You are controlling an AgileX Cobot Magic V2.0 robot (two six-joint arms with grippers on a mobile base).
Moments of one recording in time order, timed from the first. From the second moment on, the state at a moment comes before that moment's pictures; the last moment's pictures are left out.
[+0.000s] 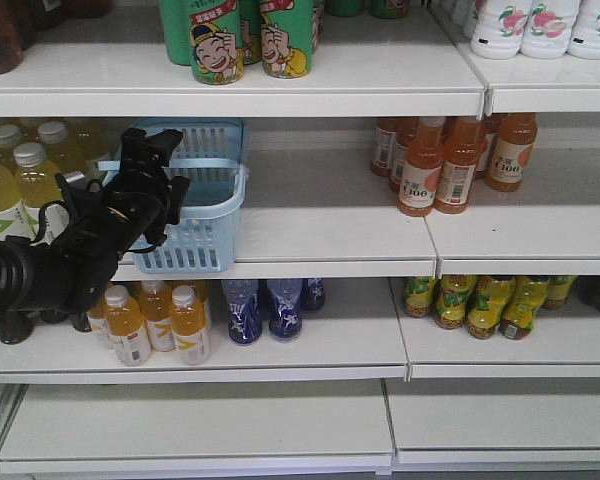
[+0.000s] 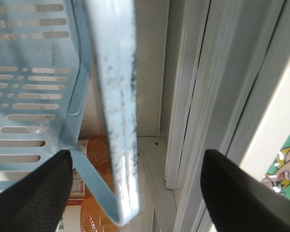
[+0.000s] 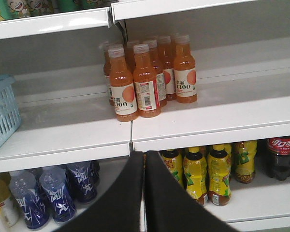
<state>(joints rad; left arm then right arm) -0.21 2.08 -1.14 0.11 -0.86 -1.70 -0.03 -0.01 0.03 -0.04 0.15 0.16</state>
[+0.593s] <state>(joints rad) -0.21 2.10 -1.16 0.07 -0.88 -1.70 -0.03 -0.01 0.03 -0.04 0.15 0.16</state>
